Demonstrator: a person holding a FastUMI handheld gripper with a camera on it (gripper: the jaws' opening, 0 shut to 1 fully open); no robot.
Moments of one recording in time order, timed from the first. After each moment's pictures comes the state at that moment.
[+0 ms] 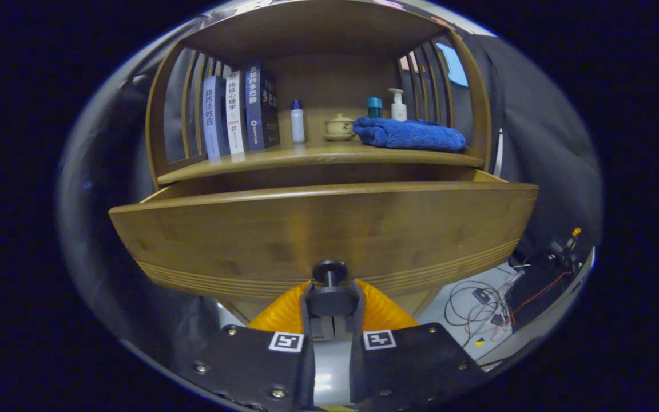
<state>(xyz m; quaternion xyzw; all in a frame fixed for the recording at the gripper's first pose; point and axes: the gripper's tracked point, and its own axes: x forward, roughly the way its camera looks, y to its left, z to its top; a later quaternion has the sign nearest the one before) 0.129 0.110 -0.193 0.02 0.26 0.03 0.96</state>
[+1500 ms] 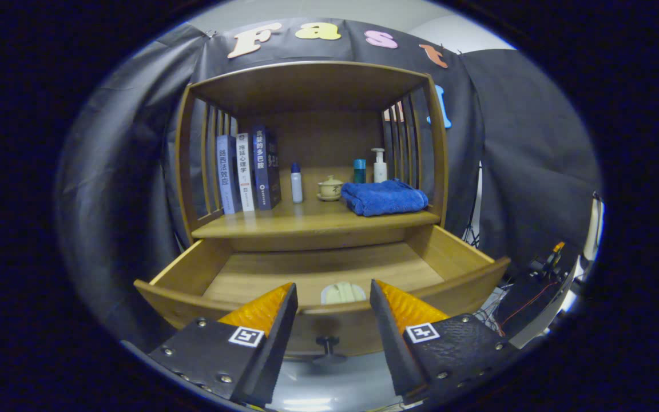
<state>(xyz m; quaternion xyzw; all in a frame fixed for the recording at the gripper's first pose) 0.101 0.087 -0.065 0.03 0.16 0.01 0.99</state>
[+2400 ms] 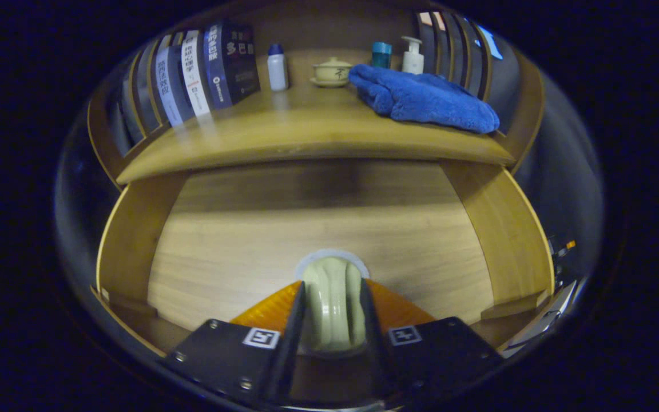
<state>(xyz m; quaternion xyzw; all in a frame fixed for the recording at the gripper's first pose) 0.175 0.084 -0.193 -0.03 0.48 0.04 0.87</state>
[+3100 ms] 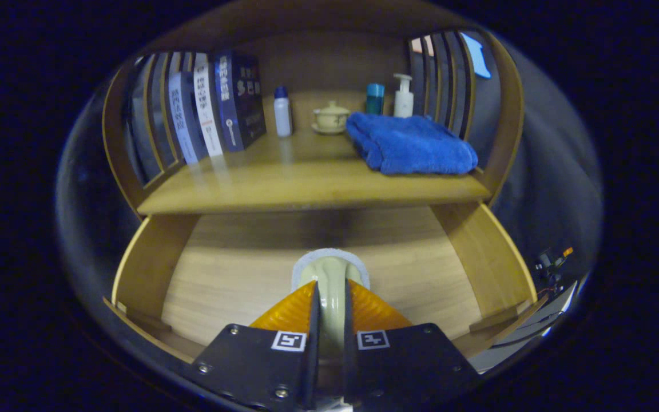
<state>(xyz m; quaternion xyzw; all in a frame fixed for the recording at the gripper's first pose) 0.198 0.090 -0.114 0.00 0.35 0.03 0.94</state>
